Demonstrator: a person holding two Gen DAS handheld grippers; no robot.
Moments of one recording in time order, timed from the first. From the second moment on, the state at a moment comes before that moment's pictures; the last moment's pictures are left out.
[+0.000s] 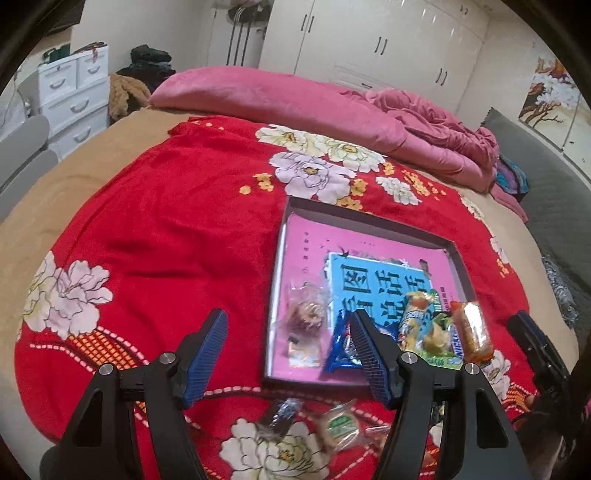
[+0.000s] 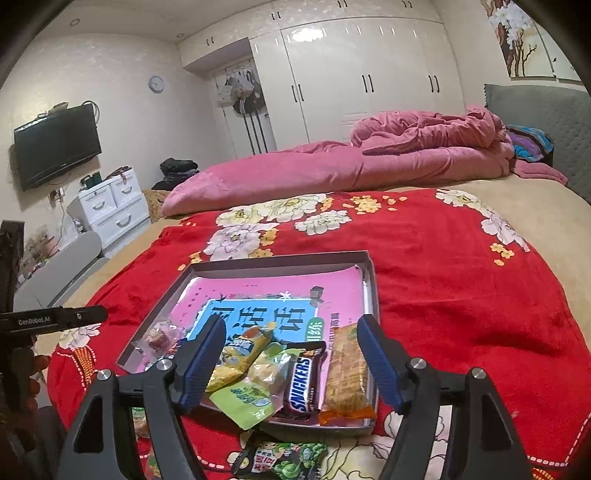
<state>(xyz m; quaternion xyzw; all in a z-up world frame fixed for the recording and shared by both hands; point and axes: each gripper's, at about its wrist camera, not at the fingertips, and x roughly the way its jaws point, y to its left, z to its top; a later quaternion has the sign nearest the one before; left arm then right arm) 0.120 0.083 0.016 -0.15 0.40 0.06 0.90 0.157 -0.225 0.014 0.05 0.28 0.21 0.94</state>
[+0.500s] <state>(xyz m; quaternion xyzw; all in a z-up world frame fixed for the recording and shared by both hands) 0.104 0.078 0.003 -0.12 0.43 0.06 0.89 0.137 -0.212 0.014 0.03 0.28 0.23 0.93</state>
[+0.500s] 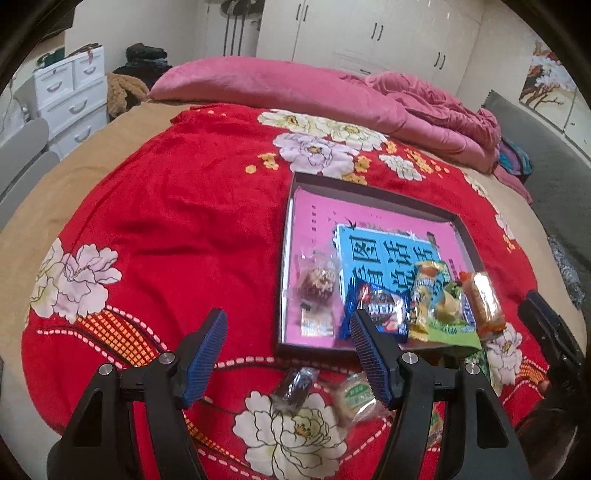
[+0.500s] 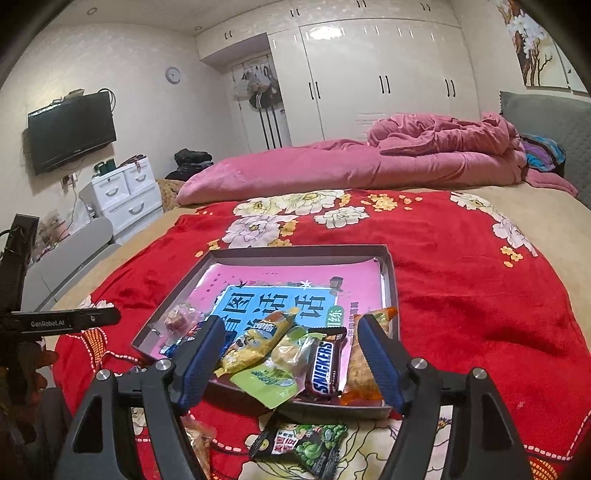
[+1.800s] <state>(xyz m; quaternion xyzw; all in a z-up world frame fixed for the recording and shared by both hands) 0.072 0.074 -0.032 -0.09 0.47 0.05 0.88 0.080 -0.150 -0.022 -0.05 0.36 0.30 0.88</state>
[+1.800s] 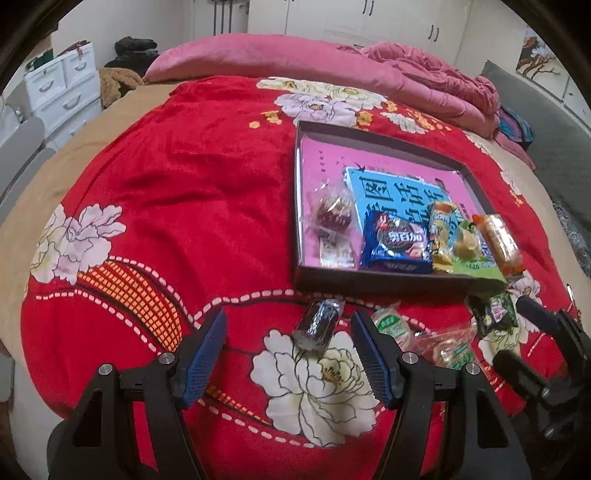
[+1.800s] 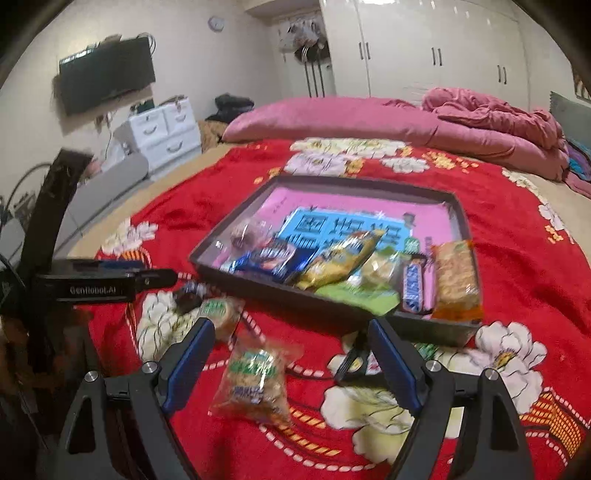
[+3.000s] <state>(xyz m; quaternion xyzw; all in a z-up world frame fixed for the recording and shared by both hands) 0.082 0.069 -0.060 -0.08 0.49 0.04 0.87 0.085 -0.118 -0.073 -0.09 0.42 0.30 0.85</state>
